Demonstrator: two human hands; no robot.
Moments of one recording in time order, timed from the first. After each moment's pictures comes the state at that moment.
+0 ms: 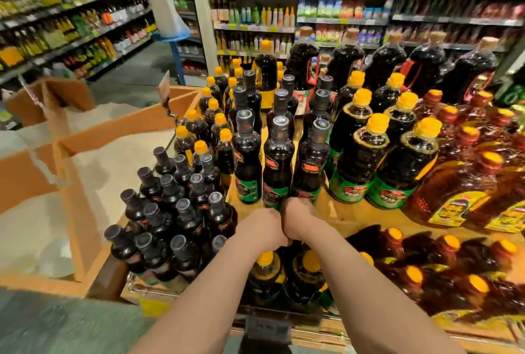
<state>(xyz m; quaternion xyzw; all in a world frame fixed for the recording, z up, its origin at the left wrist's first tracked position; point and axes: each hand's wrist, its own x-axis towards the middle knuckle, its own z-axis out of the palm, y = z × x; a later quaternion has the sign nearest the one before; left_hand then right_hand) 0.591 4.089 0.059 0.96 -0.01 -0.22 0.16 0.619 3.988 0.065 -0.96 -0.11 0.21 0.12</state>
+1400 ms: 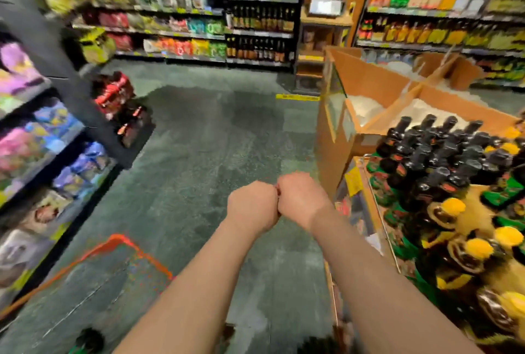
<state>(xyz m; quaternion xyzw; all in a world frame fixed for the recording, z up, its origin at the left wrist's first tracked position) 0.149 3.905 0.098 0.73 0.67 0.00 0.07 0.250 3.928 0.116 -0.57 -0.82 0.07 0.00</state>
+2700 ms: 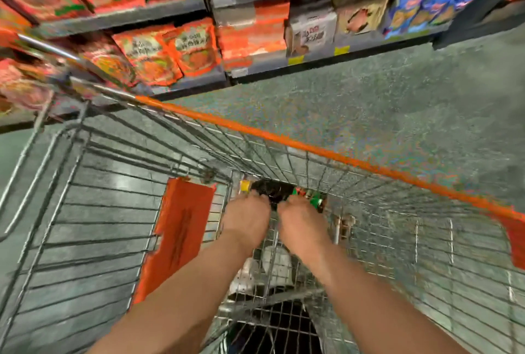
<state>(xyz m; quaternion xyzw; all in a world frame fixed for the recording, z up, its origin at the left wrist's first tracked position) -0.344 3.547 -0.286 0.22 0.93 -0.07 0.30 -0.306 3.659 -0.272 0.00 -0.95 0.12 -0.29</state>
